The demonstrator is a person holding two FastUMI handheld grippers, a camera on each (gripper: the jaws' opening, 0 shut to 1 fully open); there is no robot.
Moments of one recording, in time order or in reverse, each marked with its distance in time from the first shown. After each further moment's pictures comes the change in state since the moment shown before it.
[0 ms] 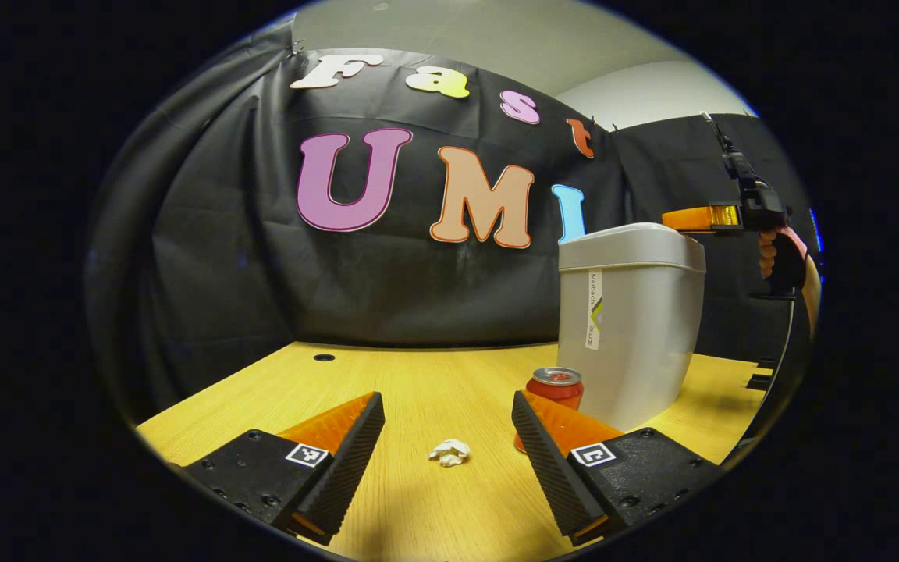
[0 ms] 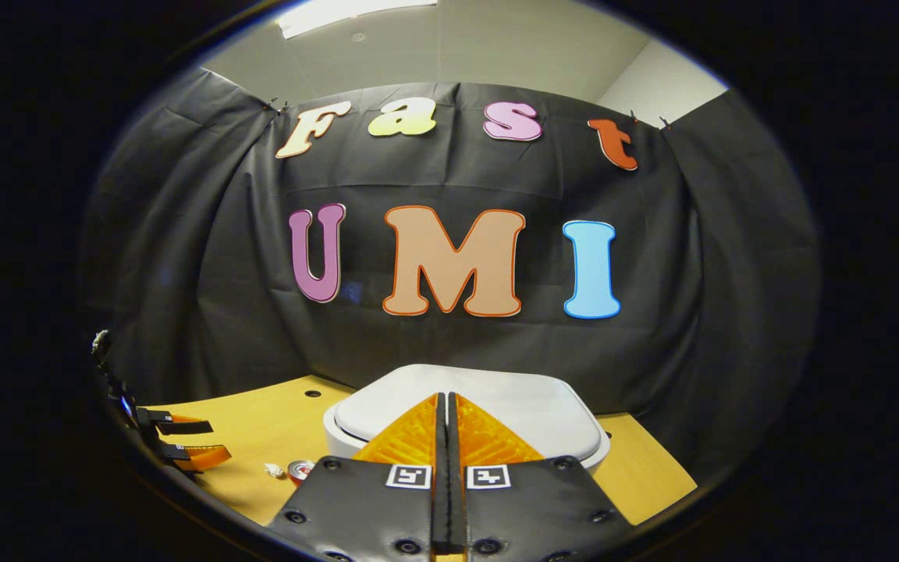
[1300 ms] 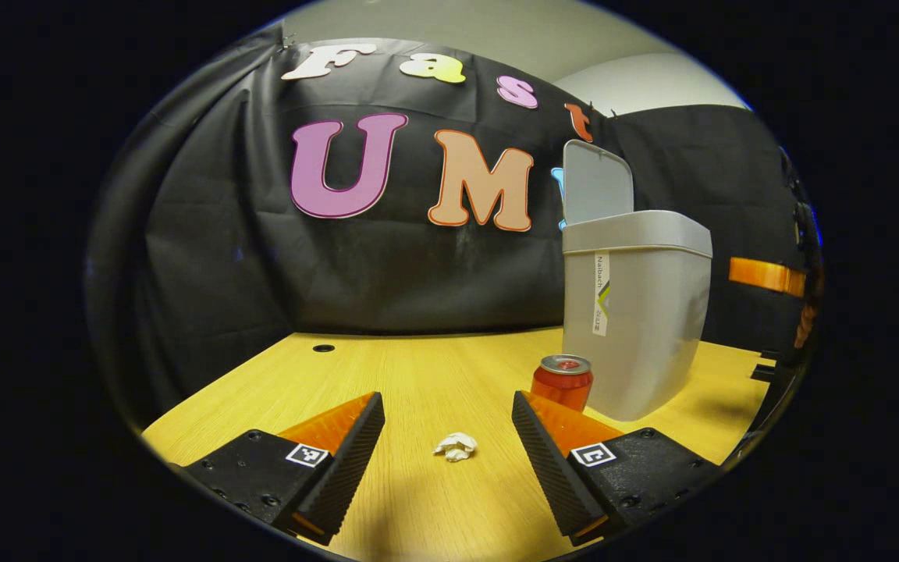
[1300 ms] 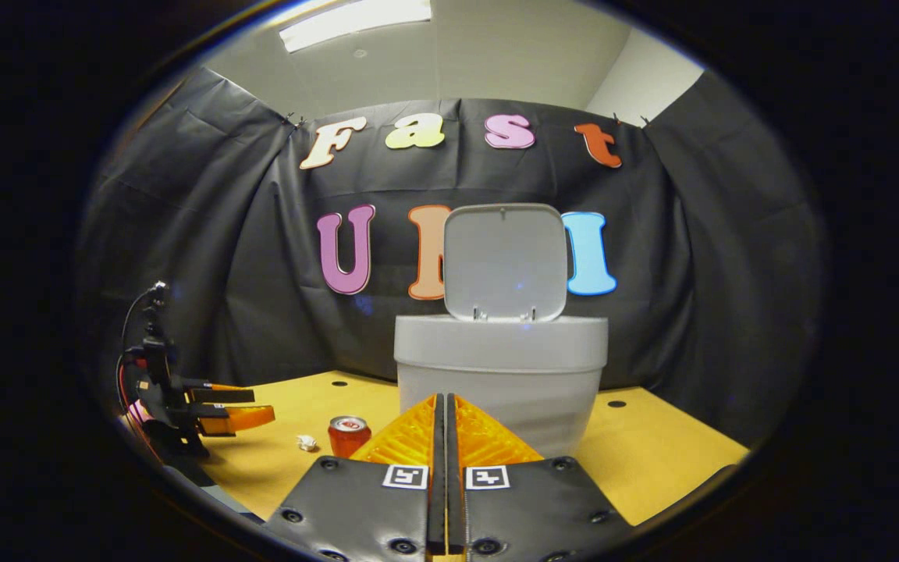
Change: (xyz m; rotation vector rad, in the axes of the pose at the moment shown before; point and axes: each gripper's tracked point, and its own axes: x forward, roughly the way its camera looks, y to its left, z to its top) left arm 0.009 0.002 -0.018 0.018 0.085 -0.013; right arm -0.090 0.037 -0.105 0.072 -0.017 0.053
